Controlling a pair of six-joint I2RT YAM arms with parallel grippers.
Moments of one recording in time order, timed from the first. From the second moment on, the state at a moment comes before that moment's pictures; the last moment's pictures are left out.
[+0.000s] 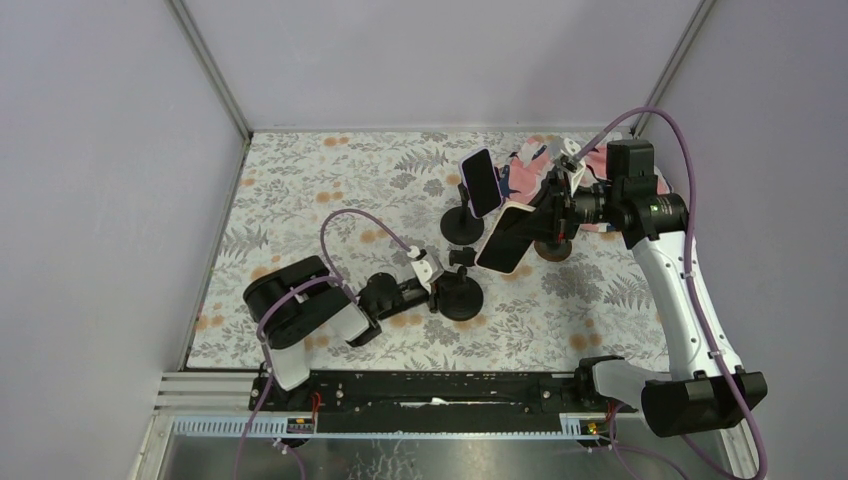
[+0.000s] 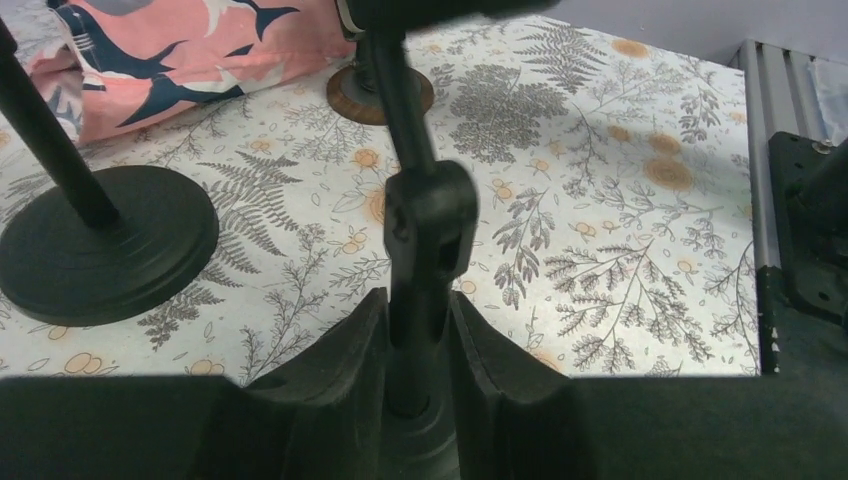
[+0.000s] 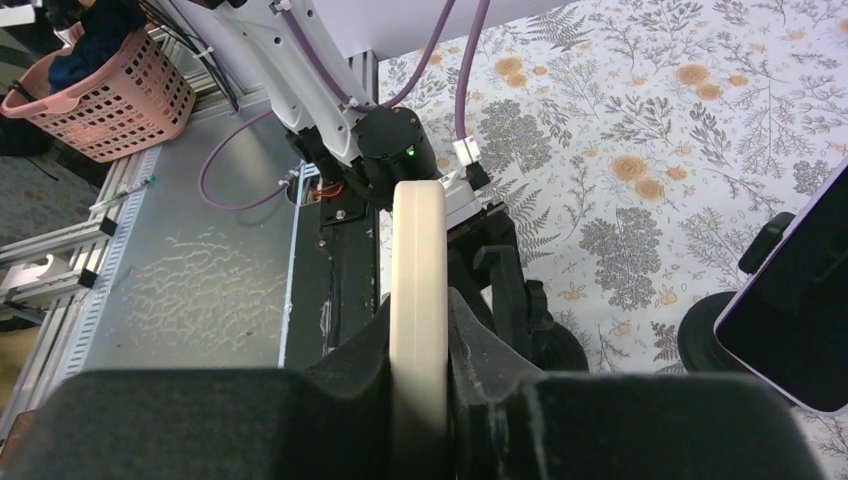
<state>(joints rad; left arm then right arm) -0.88 1.81 0.37 1.47 0.23 -0.10 0.12 1.18 1.34 -0.87 -1.36 -0.44</state>
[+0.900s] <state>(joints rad) -0.87 0.77 0.20 0.76 0.22 -0.26 0.35 1.50 1.59 -1.26 -1.37 -0.89</state>
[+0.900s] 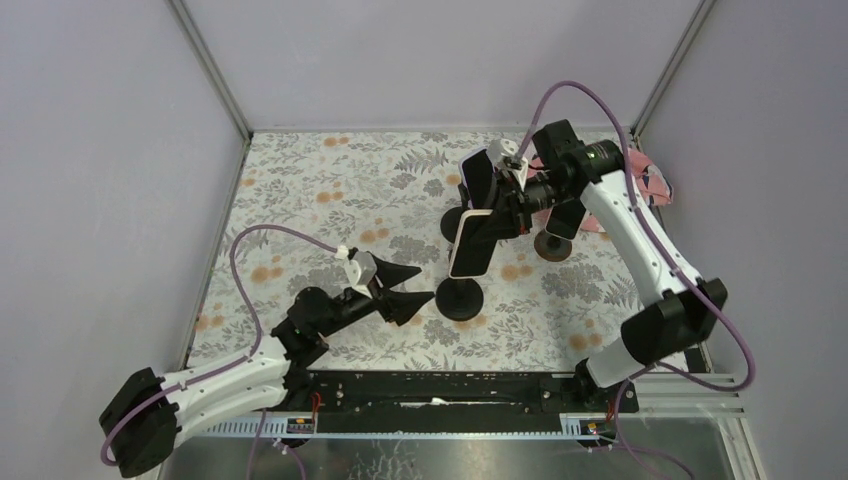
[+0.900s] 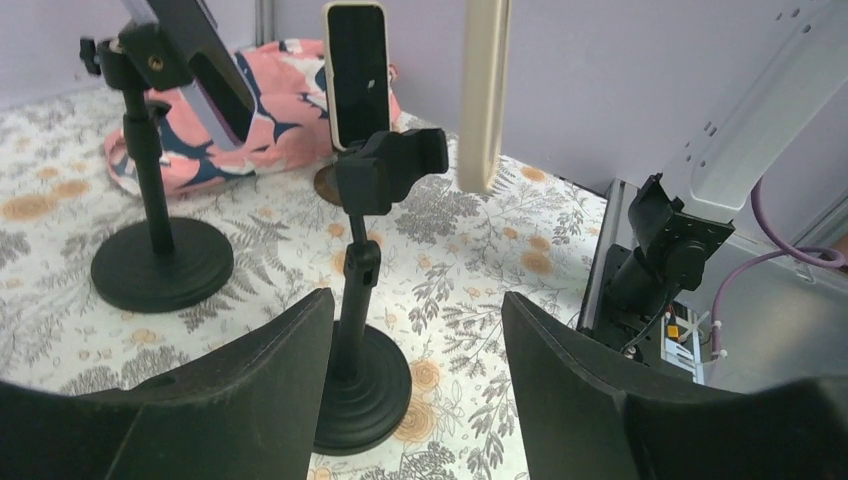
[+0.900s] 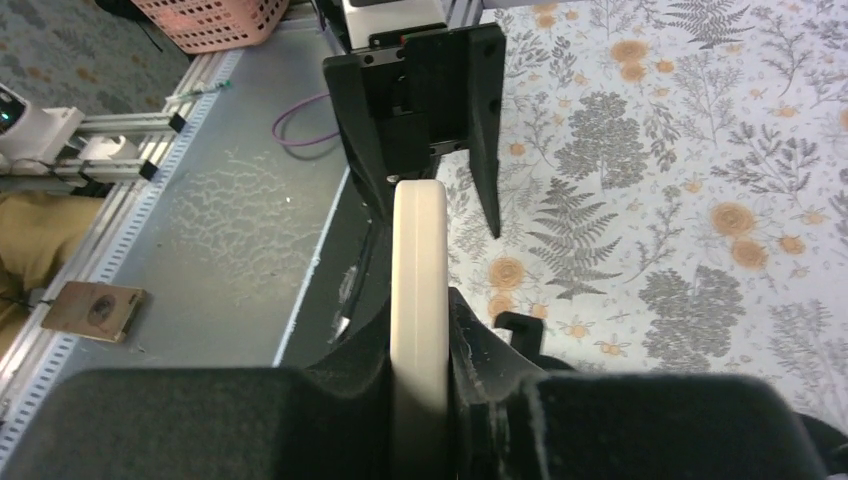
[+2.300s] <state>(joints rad) -1.02 0.97 0.52 0.47 -0.16 -0.37 0.26 1.31 1.42 -1.46 -1.28 -1.24</state>
